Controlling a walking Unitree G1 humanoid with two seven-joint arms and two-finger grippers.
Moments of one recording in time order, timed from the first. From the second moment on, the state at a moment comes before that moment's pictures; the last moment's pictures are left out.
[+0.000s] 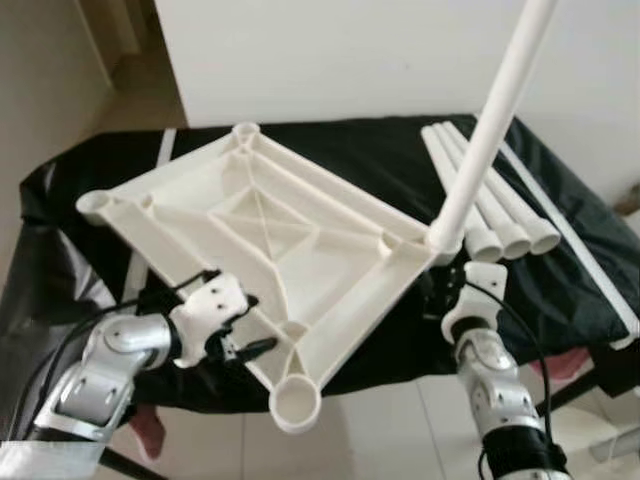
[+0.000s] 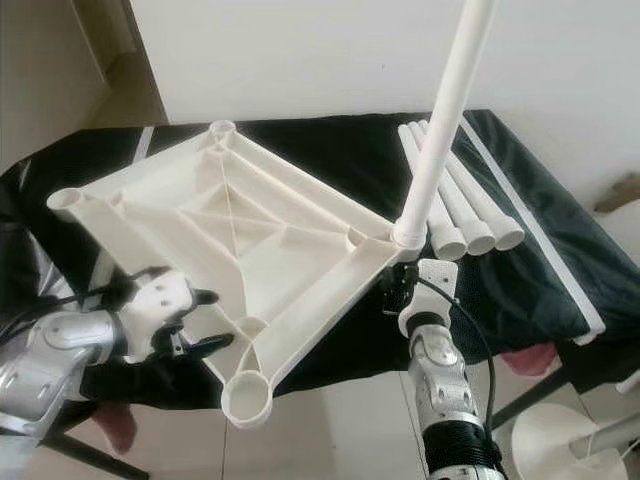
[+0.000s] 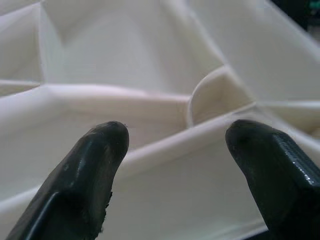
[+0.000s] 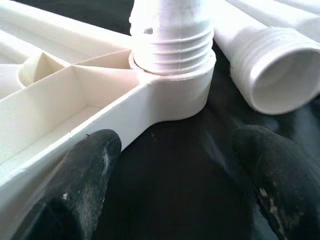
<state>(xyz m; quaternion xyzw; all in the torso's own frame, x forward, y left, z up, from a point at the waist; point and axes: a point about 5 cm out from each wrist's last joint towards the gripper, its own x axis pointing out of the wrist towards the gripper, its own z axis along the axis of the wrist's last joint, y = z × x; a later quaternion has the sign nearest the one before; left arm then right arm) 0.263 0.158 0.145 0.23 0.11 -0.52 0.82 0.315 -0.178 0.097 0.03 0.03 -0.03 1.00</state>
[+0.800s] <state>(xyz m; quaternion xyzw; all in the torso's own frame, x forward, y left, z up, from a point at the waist) 0.272 0.110 0.178 0.18 0.02 -0.53 0.82 0.361 -0.127 0.130 0.00 -0.01 0.16 0.99</state>
